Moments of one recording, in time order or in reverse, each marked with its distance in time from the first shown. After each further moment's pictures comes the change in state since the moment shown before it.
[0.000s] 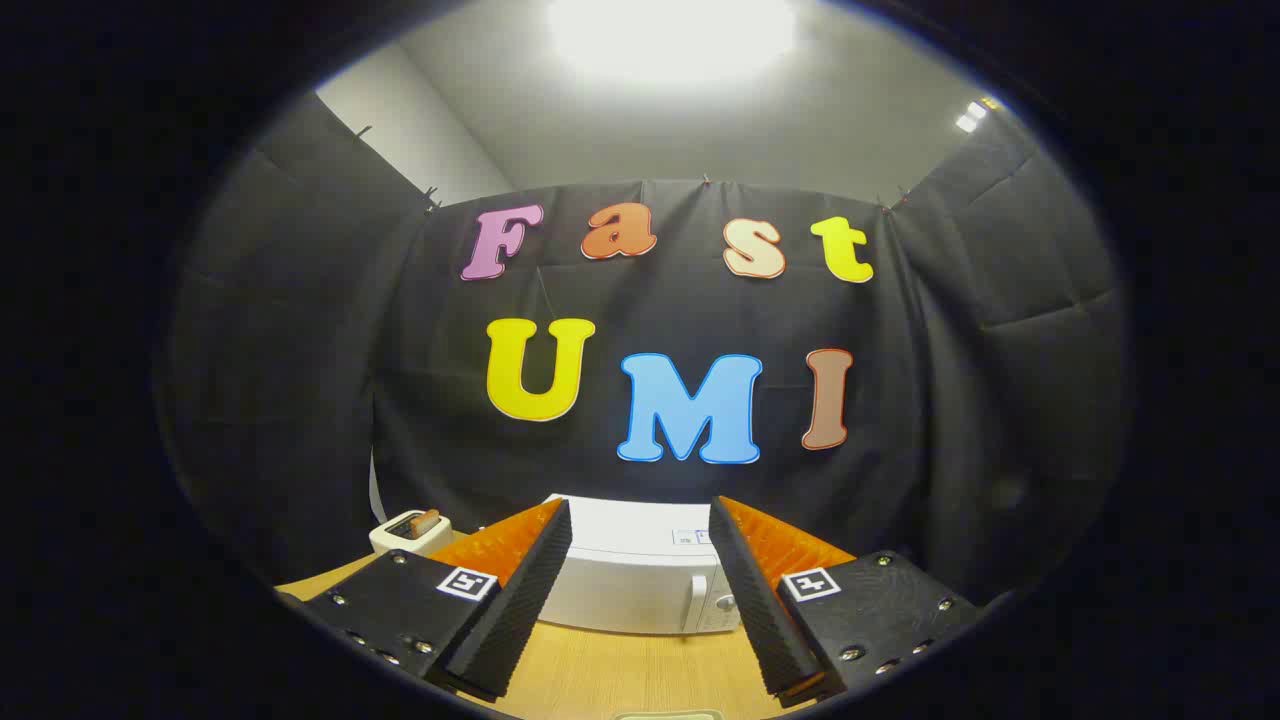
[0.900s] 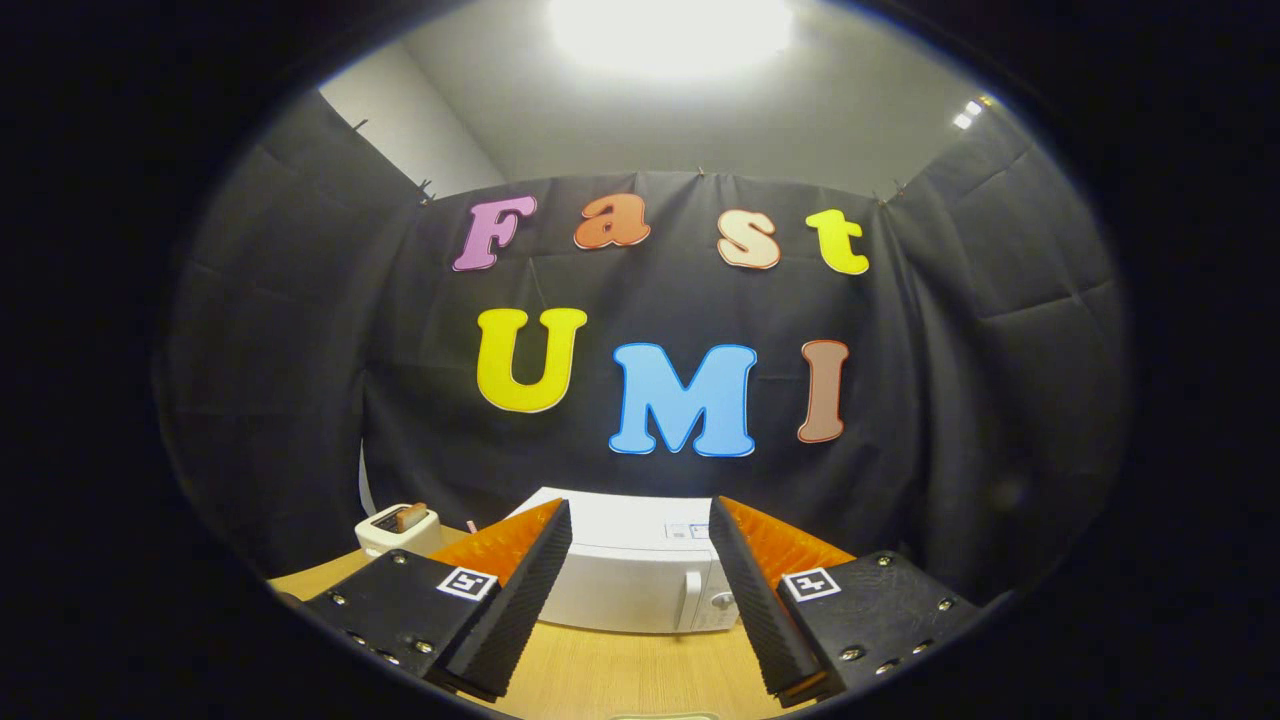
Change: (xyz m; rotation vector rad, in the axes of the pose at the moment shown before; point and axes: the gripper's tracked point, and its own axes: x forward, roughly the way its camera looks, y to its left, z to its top) arm 0.020 -0.014 -0.029 0.005 0.012 -0.026
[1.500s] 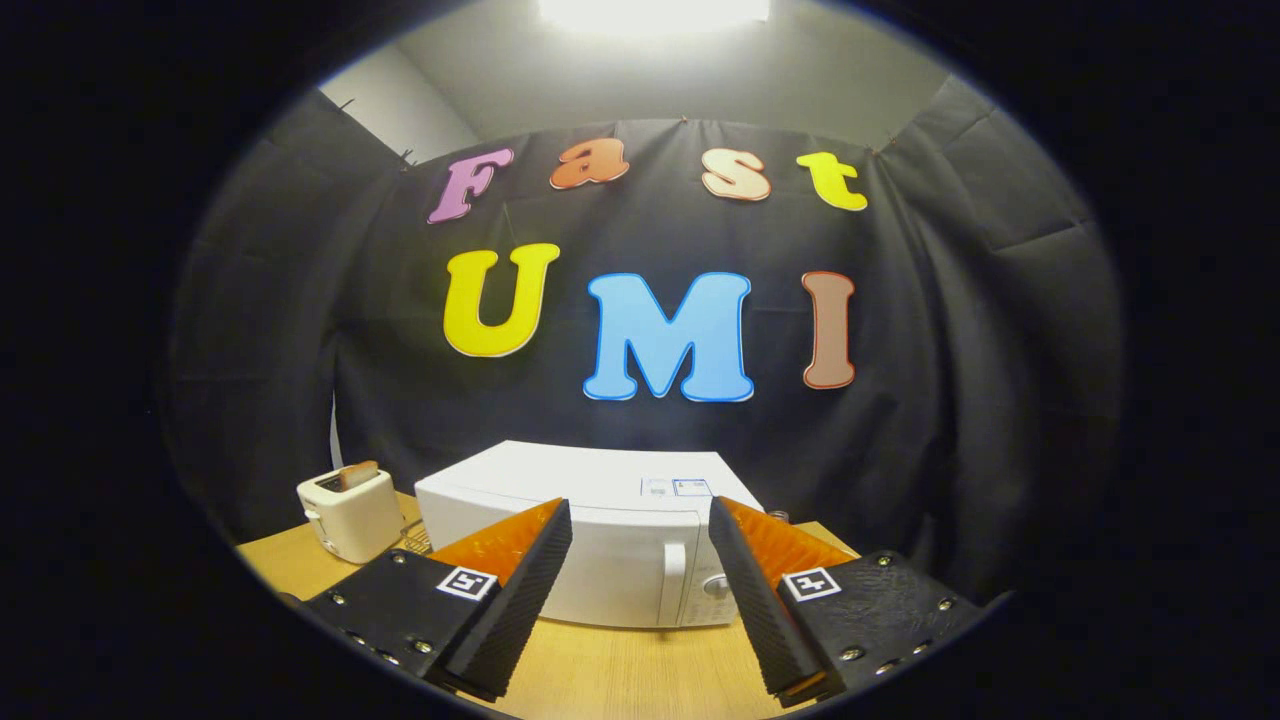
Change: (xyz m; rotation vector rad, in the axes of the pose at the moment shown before) arm 0.104 -0.048 -0.132 0.018 0.081 -0.013
